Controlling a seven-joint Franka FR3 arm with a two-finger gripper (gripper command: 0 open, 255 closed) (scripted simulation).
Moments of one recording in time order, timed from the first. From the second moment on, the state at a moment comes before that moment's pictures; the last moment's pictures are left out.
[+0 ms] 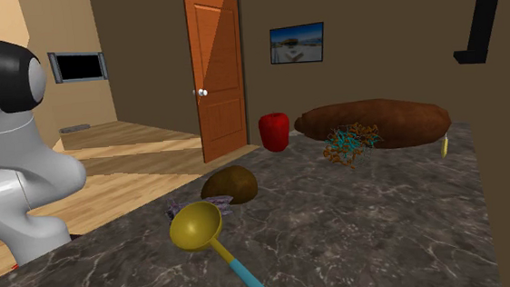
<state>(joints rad) -0.60 0.43 -0.42 -1.19 0.21 1.57 -1.10</state>
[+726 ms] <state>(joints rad) -0.58 0.41 -0.42 -1.35 0.21 1.71 -1.12</state>
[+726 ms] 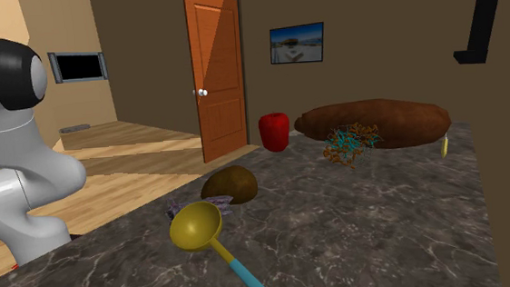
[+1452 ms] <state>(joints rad) -0.57 0.41 -0.42 -1.43 0.21 1.79 -1.13</state>
